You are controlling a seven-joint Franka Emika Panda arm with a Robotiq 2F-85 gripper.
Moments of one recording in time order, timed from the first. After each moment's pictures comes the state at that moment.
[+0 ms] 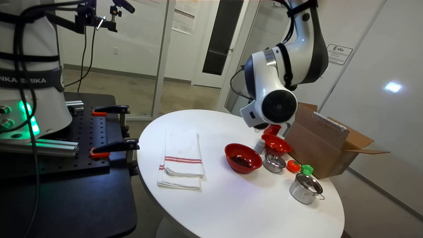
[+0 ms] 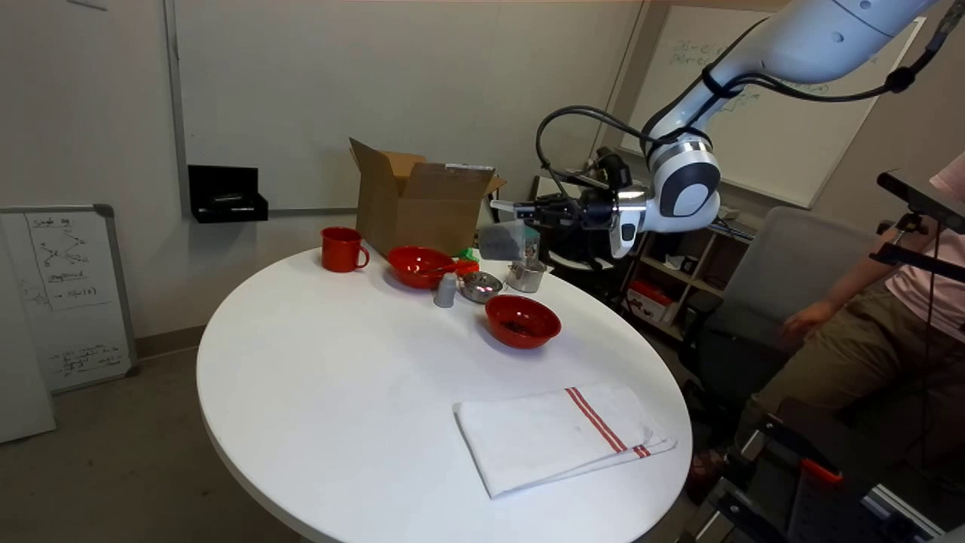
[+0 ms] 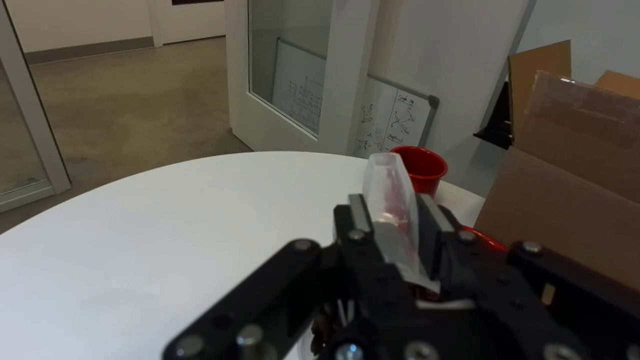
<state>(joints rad) -0.29 0.61 -0.15 -1.98 1.80 1.95 0.50</state>
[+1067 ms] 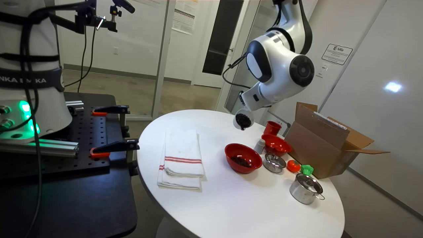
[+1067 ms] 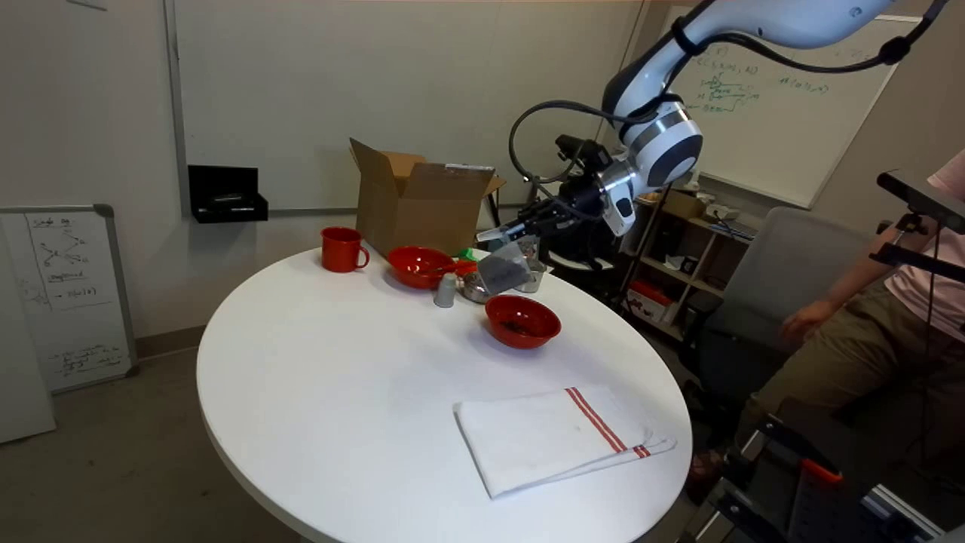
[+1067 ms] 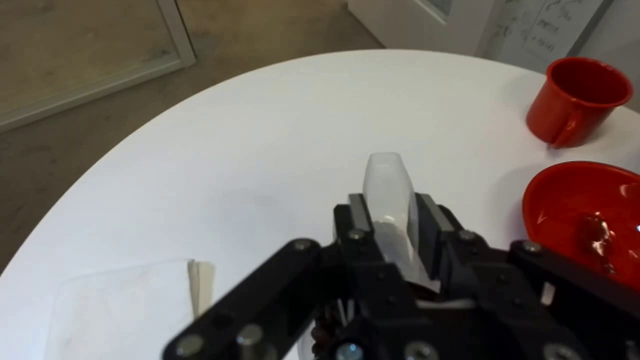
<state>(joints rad) -0.14 0.56 -0.18 -1.94 1.35 2.10 0.83</state>
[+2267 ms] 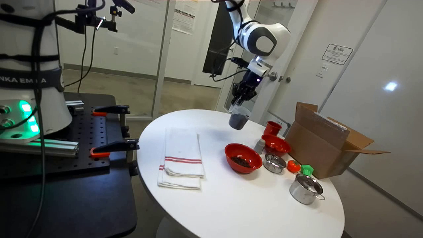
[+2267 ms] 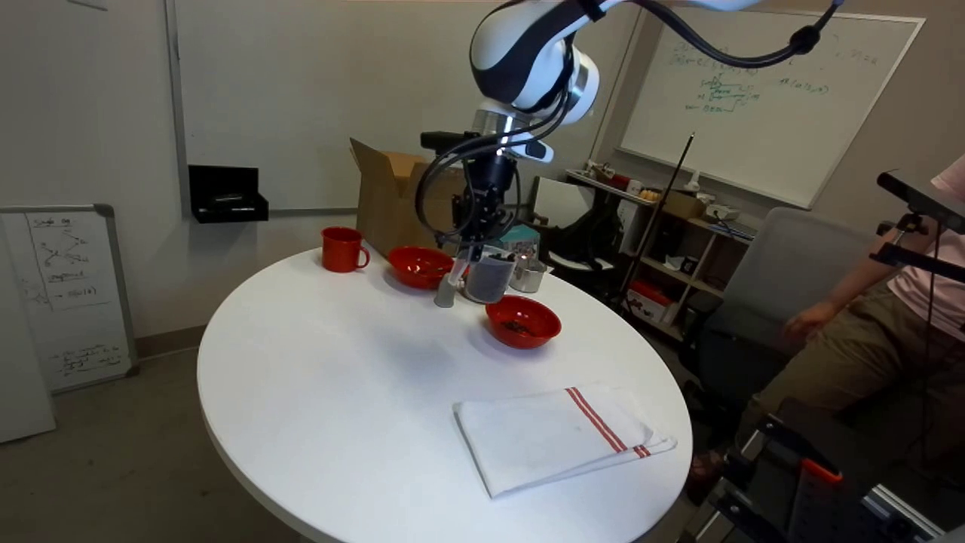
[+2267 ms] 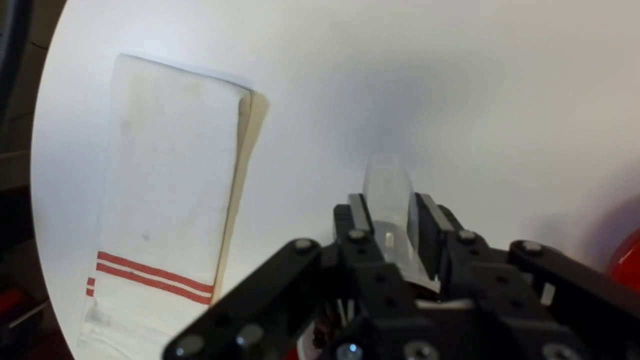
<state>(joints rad) 0.13 0.70 -0.13 -1.59 0.28 2.15 1.54</state>
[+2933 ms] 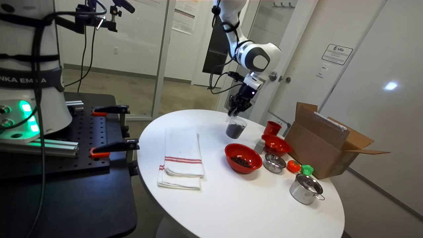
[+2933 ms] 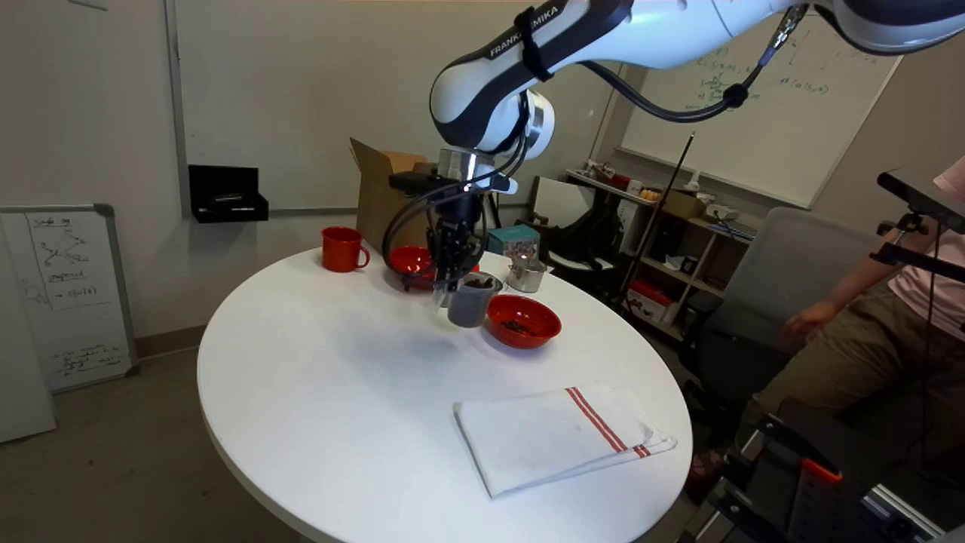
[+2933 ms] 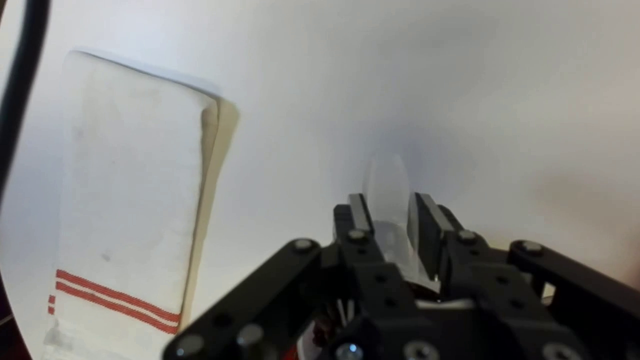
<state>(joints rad) 0.13 0.91 -0.11 -1.38 0.22 2.12 1.60</state>
